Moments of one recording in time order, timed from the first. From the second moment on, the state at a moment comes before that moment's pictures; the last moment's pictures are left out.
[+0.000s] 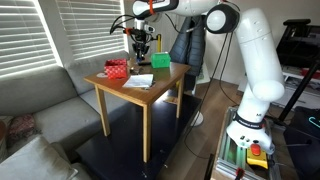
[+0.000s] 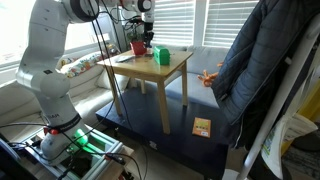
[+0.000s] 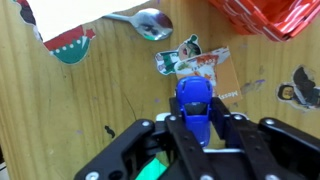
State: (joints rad) arm -0.02 0.52 -0.12 -1.21 0.20 1.71 1.52
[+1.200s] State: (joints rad) arm -0.04 0.06 -0.13 -1.90 0.17 2.04 1.70
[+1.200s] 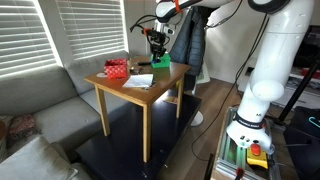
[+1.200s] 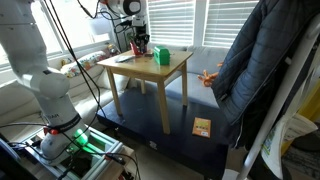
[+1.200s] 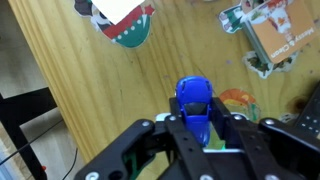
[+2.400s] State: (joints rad) arm -0.07 0.06 -0.12 -1.97 0.02 2.14 2.04
